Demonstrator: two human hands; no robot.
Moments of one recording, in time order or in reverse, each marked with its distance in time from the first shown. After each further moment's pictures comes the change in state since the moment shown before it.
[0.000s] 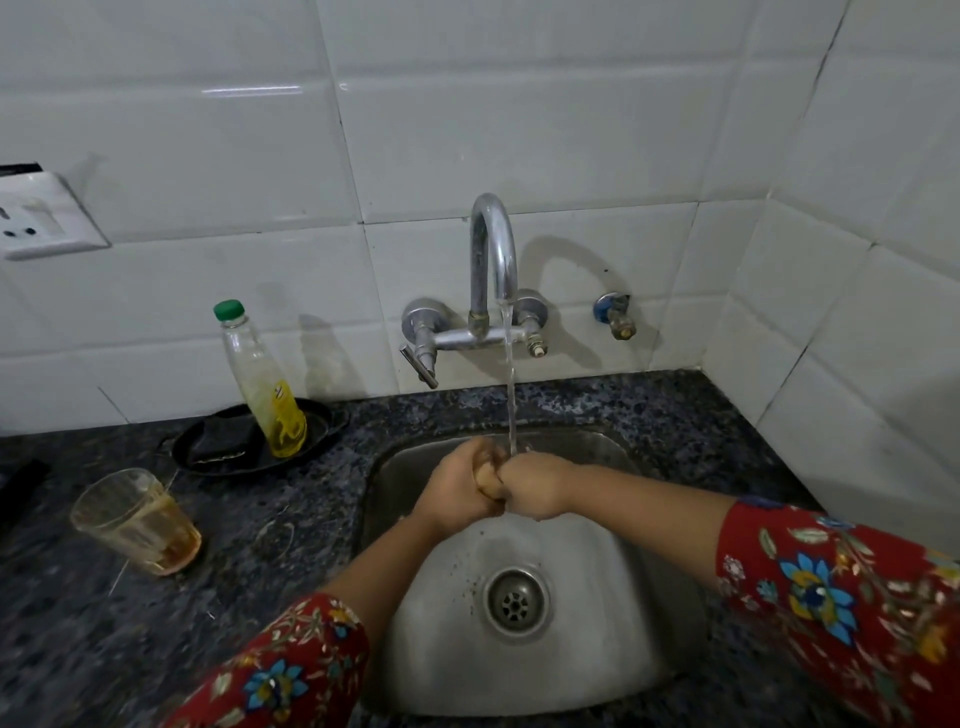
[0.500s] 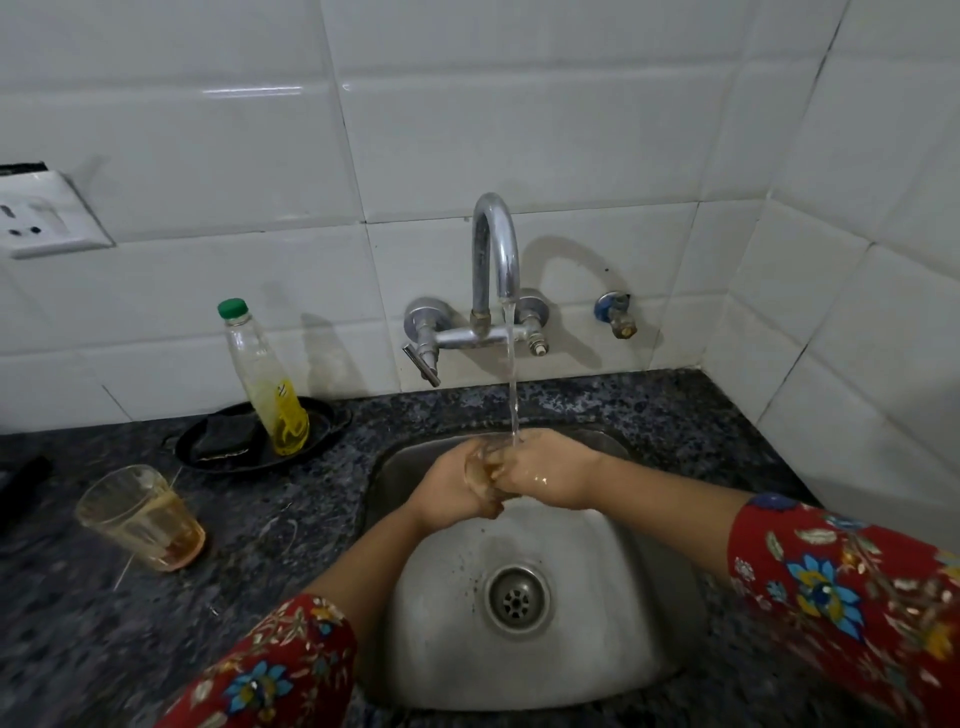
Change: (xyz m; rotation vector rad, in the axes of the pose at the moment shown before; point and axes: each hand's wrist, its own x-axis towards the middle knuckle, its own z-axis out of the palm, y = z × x) left_hand -0.003 0.003 -0.012 -0.013 -0.073 0.051; right_hand -0.008 0.011 0.003 -0.017 0.247 -0.047
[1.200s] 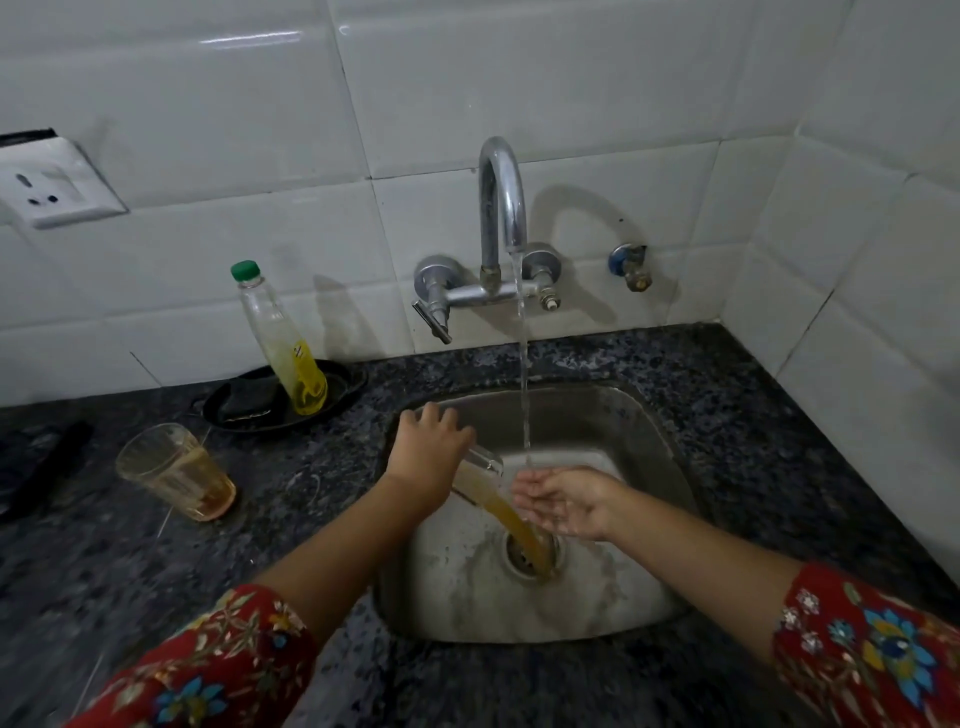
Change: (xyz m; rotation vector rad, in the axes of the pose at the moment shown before) left_hand -0.037 0.019 -0.016 1.502 -0.110 -0.049; right_hand -0.030 -0.066 0.039 2.420 -0.068 1.052
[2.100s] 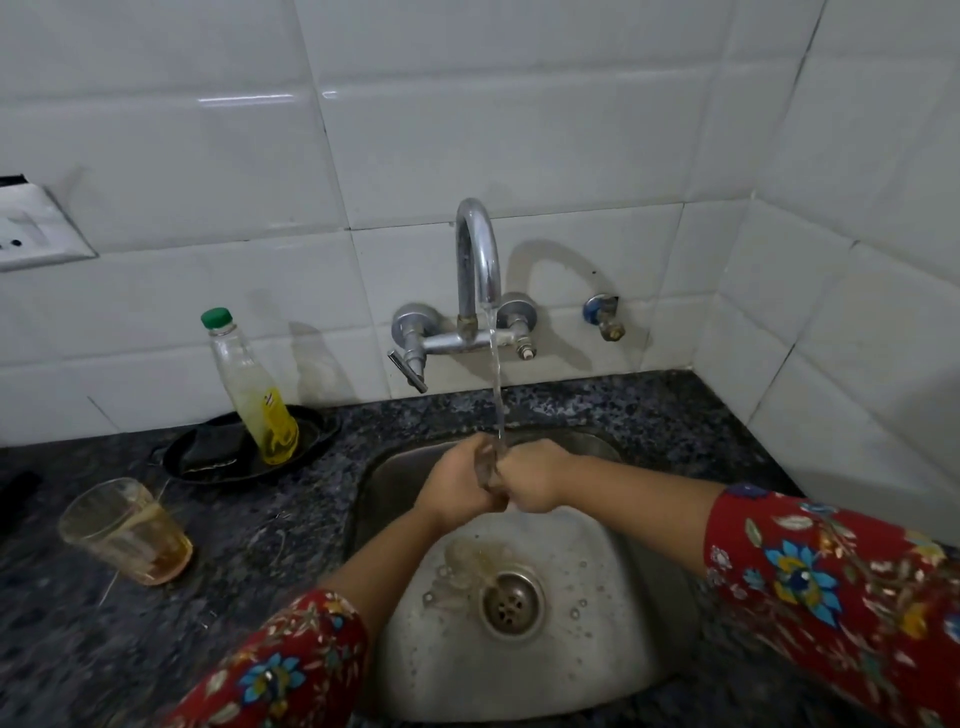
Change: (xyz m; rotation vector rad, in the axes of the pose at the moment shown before) left_hand 0.058 0.034 0.010 -1.439 0.180 0.019; right_hand 0.007 -0.089 0.021 -2.436 0.079 -0.667
